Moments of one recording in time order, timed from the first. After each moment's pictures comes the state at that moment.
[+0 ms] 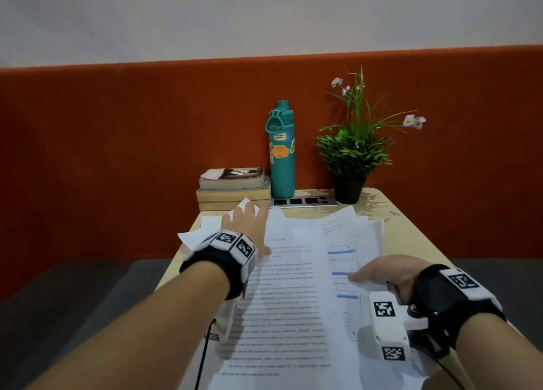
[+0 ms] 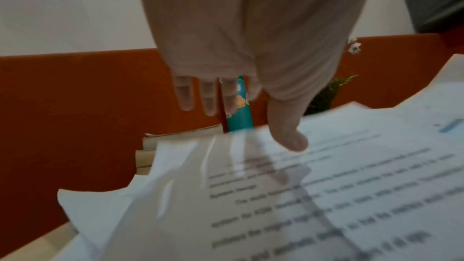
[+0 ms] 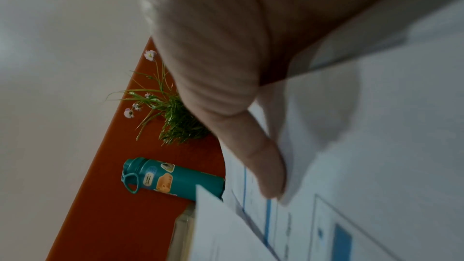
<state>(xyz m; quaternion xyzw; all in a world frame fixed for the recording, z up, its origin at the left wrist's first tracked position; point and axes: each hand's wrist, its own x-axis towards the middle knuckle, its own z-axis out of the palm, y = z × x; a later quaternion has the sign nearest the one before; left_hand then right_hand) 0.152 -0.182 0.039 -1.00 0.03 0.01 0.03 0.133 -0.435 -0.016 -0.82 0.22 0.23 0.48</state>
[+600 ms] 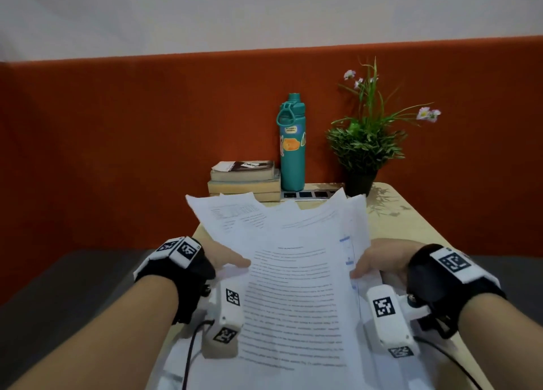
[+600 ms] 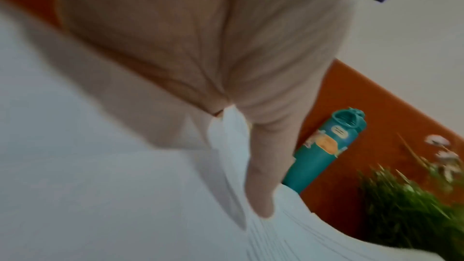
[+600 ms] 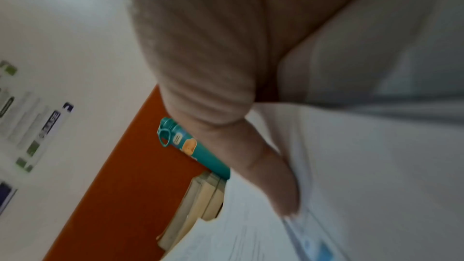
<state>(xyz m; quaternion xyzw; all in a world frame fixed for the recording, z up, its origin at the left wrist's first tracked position) 0.126 -0.104 0.008 -0.86 -0.16 0.19 -0.45 0.128 -0.400 0.011 -0.86 0.07 0.27 0.42</state>
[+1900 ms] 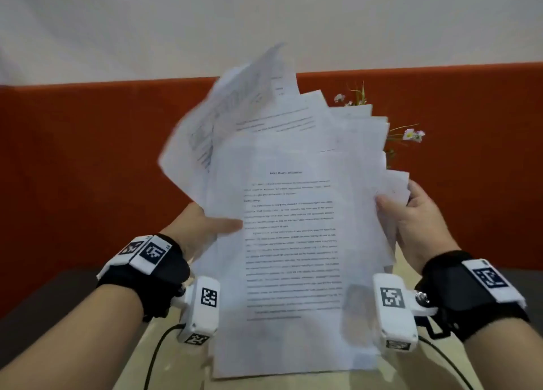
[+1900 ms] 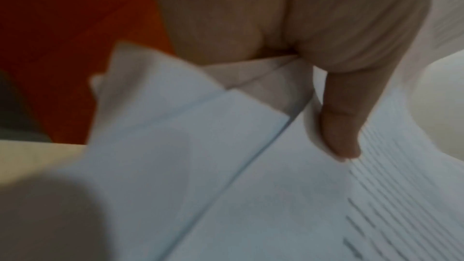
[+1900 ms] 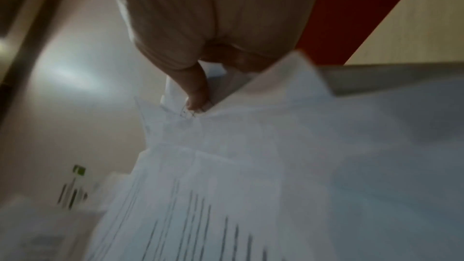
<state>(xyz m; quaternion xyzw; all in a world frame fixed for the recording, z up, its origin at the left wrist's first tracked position) 0.106 -0.102 0.072 -0.73 0.06 -0.02 -0.68 0.108 -0.413 0.065 -0.61 -0.06 -0.16 0.77</state>
